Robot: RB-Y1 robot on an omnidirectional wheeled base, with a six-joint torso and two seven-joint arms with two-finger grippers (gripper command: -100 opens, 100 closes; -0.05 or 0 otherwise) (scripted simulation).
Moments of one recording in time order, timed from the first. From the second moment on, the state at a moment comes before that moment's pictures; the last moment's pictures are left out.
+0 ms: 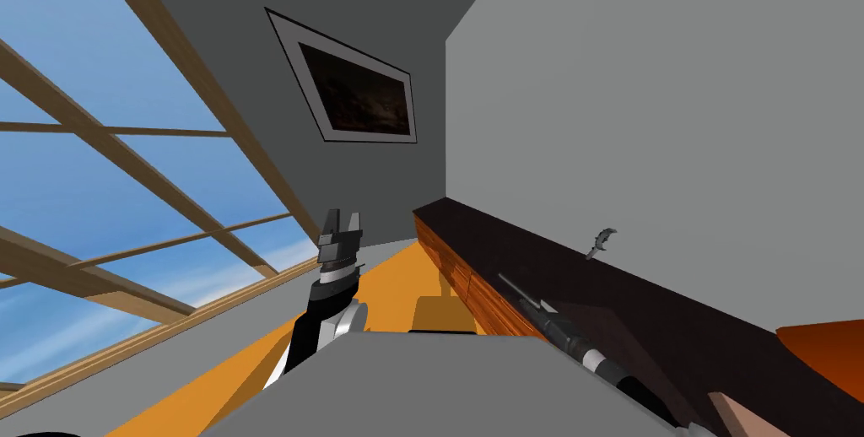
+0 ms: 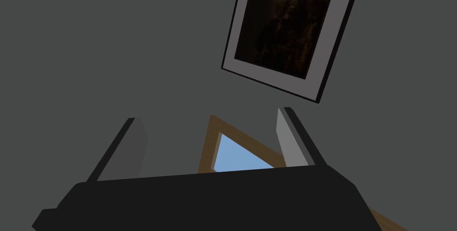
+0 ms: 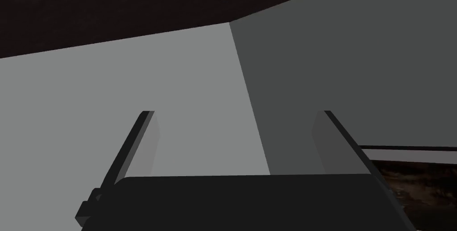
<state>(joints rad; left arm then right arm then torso) 0.51 0.02 -0.02 -2.33 0.09 -0.60 -0.16 0.62 -0.51 -0.10 -1.45 0.63 -0.57 0.25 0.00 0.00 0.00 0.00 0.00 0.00</state>
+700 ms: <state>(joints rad) 0.51 0.02 -0.02 -2.33 0.09 -0.60 -0.16 0.61 -0.58 -0.10 -1.27 0.76 -0.57 0.27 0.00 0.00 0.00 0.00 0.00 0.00</state>
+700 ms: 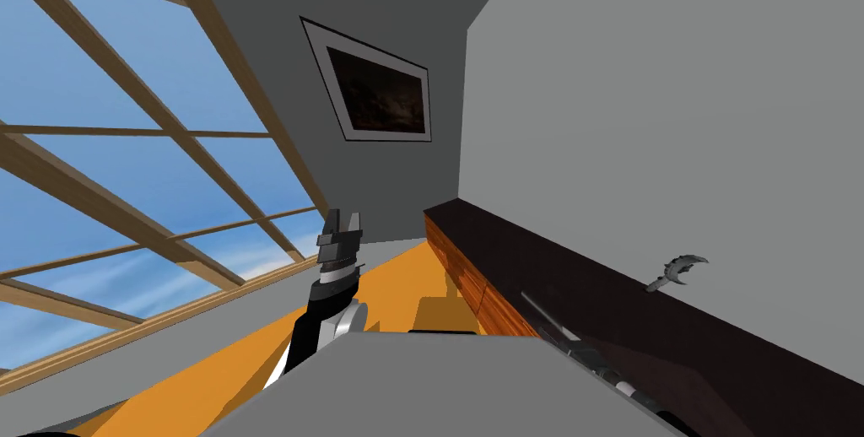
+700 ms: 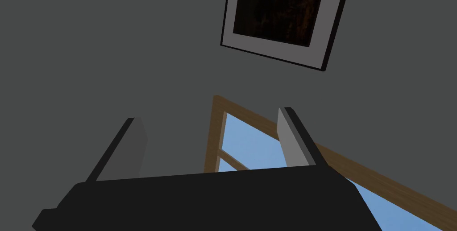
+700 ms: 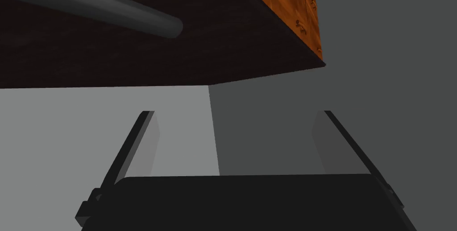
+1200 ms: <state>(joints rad) 0.51 0.02 -0.02 -2.33 0.09 -0.60 -0.16 0.61 -0.62 -0.09 -1.17 0.83 -0.58 0.28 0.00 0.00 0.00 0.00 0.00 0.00</state>
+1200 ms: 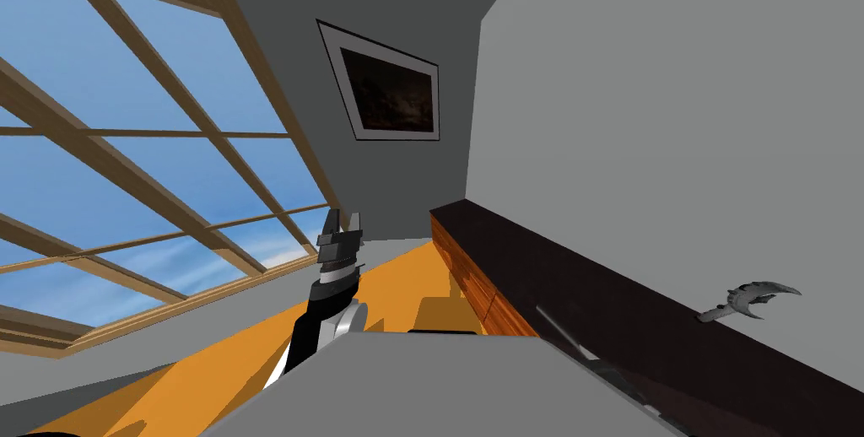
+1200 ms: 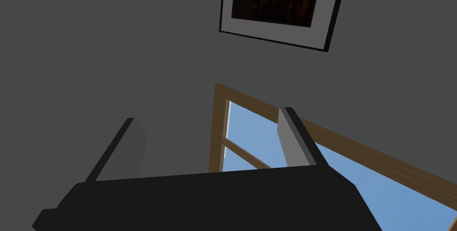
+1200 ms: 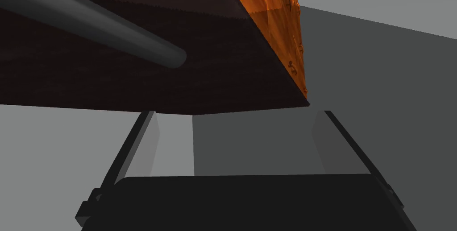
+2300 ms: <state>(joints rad) 0.51 0.02 -0.02 -2.33 0.09 -0.60 -0.16 0.56 -0.74 -0.04 -0.84 1.05 -0.56 0.31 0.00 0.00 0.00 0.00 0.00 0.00</state>
